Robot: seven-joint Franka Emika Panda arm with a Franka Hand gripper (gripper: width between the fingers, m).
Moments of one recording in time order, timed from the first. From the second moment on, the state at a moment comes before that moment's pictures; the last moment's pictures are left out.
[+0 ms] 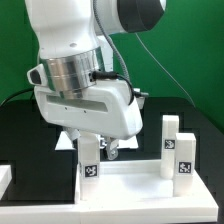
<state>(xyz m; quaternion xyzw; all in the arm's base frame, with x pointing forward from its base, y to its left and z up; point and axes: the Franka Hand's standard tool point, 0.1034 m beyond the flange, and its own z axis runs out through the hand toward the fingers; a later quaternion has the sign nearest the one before) 0.631 -0.041 0.105 -0.92 0.39 0.04 0.08</state>
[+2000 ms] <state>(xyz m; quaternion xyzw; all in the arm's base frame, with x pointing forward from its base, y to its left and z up) 0.636 -0.051 0.101 -0.75 0.66 0.04 0.05</state>
